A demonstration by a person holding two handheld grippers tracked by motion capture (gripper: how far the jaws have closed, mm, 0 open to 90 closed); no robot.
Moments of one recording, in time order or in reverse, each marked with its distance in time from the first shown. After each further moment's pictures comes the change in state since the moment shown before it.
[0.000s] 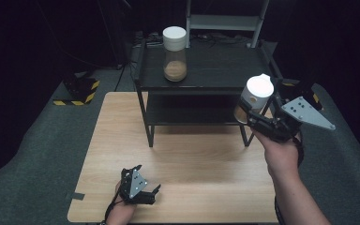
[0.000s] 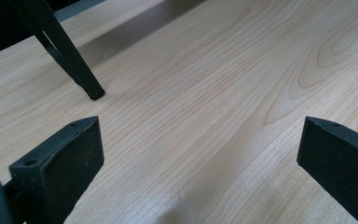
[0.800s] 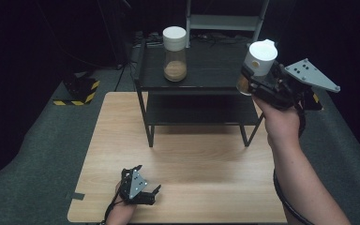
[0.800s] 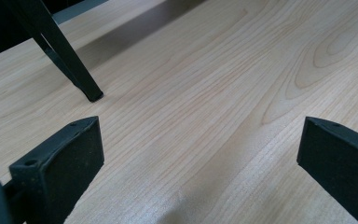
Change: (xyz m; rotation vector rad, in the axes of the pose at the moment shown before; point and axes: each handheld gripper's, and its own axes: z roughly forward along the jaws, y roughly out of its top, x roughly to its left) left arm 0.000 -0.001 -0.001 -0.006 -0.007 0.006; right arm -0.014 0.045 0.046 -0.026 -0.053 -0.004
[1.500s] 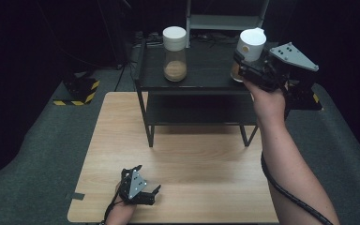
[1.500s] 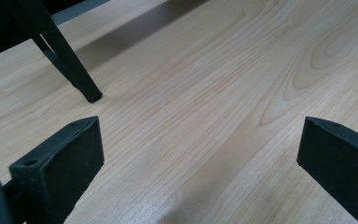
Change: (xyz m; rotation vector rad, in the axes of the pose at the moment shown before) left arm 0.001 -0.001 0.000 -0.006 -0.005 -0.001; right arm -0.005 -0.002 0.052 0.026 -0.041 0.003
